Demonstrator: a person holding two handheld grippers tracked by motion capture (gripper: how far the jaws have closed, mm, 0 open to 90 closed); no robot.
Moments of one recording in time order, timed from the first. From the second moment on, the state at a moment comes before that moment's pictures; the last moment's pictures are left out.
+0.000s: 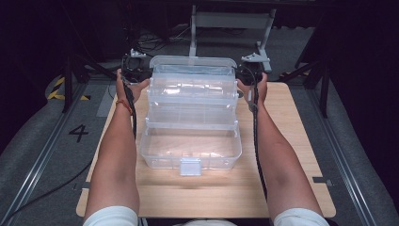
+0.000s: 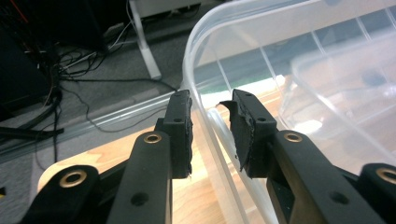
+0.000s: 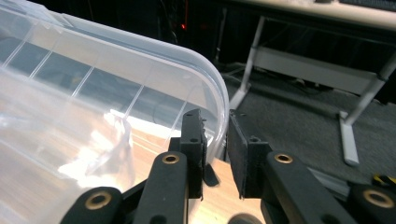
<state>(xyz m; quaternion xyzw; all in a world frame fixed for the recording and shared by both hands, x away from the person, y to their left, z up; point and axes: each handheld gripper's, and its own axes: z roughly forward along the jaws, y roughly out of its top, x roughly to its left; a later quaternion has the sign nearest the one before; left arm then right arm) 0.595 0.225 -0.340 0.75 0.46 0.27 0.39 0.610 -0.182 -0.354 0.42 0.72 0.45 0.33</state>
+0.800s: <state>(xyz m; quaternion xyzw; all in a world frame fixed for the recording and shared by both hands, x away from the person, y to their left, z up) 0.585 0.235 -0.338 0.74 0.47 0.29 0.37 0.605 -0.184 -0.365 0.41 0.74 0.43 0.31</state>
